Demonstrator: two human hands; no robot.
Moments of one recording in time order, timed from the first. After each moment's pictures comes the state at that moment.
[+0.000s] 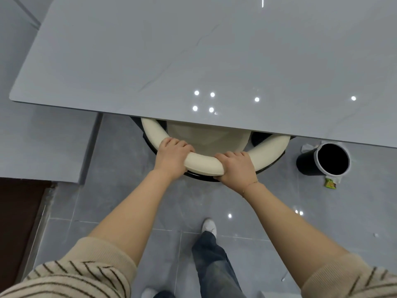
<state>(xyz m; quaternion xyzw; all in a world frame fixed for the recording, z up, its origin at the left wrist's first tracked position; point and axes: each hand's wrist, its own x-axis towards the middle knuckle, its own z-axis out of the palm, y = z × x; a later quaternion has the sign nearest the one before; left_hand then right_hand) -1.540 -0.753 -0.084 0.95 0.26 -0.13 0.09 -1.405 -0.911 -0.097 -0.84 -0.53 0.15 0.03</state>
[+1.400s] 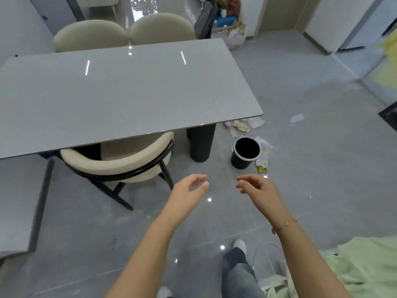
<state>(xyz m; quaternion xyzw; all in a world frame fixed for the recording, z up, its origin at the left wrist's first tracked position) -1.505 -1.146 0.096 0.76 0.28 -0.04 0.58 -1.409 -1.320 0.110 -0.83 -0.05 0.25 0.49</state>
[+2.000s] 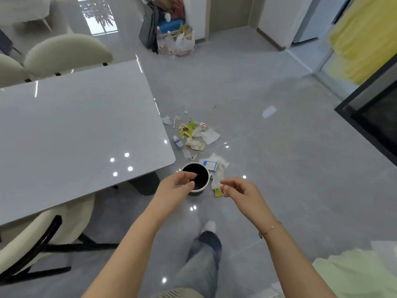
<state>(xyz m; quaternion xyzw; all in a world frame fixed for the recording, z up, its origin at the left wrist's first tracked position) -1.099 -1.315 0.095 0.77 0.24 -0.10 0.58 -1.041 -1.509 0.090 -0.81 -0.02 0.27 0.53</state>
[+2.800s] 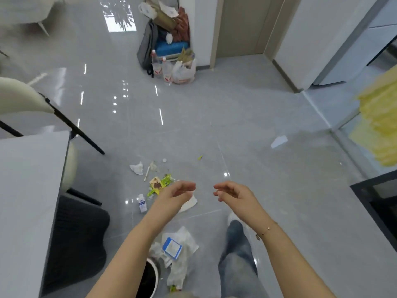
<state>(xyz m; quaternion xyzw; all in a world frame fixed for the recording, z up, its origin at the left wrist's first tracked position) -0.481 -1.331 0.078 0.72 0.31 -0.07 0.63 -0.385 -1.503 0.086 -0.79 -0.11 0.35 0.49</state>
